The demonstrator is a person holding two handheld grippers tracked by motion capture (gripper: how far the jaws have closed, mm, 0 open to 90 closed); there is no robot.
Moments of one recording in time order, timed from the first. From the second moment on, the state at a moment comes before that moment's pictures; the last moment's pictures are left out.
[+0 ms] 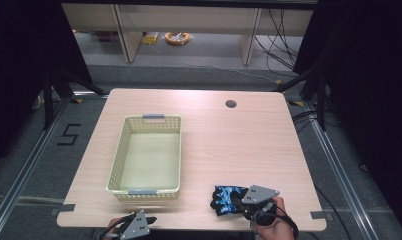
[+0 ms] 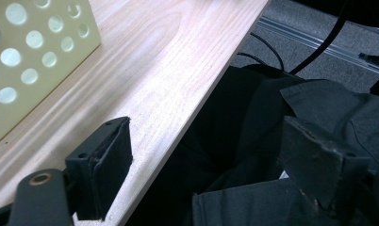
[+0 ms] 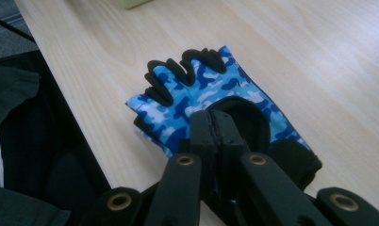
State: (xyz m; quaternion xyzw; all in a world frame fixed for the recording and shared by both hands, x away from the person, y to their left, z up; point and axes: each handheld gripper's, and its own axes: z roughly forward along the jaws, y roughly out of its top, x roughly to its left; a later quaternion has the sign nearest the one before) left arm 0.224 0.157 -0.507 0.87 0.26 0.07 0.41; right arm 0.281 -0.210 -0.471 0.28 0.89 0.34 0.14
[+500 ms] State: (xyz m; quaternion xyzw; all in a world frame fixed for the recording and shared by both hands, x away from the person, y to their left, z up) left arm 0.223 0.157 -0.507 0.87 0.26 0.07 0.41; right arm 0.281 -0.207 -0.489 0.30 0.89 0.33 0.12
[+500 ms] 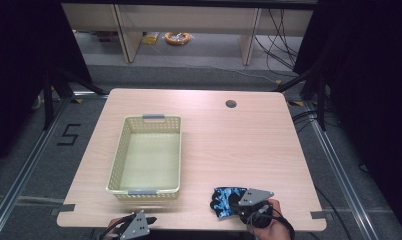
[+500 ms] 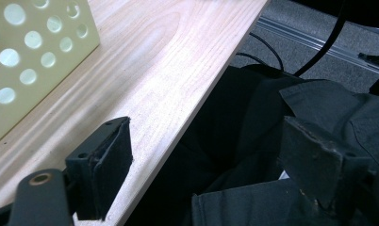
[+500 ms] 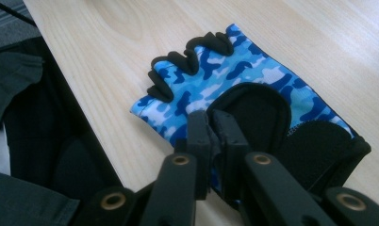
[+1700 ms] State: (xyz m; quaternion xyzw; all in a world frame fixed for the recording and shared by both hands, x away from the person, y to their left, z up) left arm 0.284 0.031 -0.492 0.89 0.19 0.11 0.40; right arm 0.297 -0.272 -0.490 0.50 0.77 0.38 0.09
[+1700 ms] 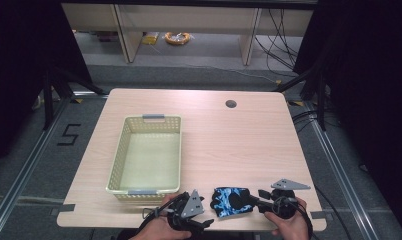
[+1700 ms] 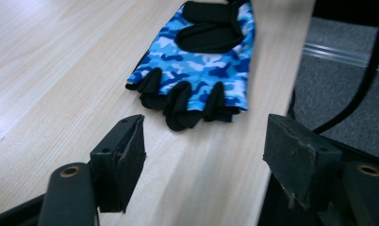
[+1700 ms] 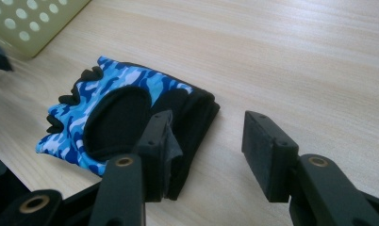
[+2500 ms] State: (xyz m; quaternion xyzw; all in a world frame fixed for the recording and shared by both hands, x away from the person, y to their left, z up) left arm 0.303 -0.014 -0.511 0.91 0.18 0.08 0.36; right arm 0.306 -0.271 -0.498 0.50 0.77 0.38 0.09
